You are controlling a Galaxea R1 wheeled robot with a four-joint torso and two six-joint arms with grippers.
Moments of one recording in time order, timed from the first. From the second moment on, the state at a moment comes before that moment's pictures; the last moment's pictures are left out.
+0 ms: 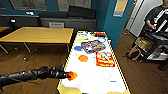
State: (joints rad) left arm 0.31 2.18 -1.21 0.35 0.52 -0.89; right arm -1.30 2.71 -2.16 -0.23 -0.03 0.55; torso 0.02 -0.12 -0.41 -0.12
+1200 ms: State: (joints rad) left arm 1.17 2.17 -1.60 0.77 0.04 -0.88; right arm -1.37 2.72 -2.19 -0.28 -0.03 0.55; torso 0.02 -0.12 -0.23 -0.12
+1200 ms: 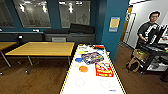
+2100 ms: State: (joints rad) left arm 1.44 2.49 -2.15 0.84 -0.28 -0.86; right arm -1.44 2.86 -2.42 -0.37 -0.01 0.54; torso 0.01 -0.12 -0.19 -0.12
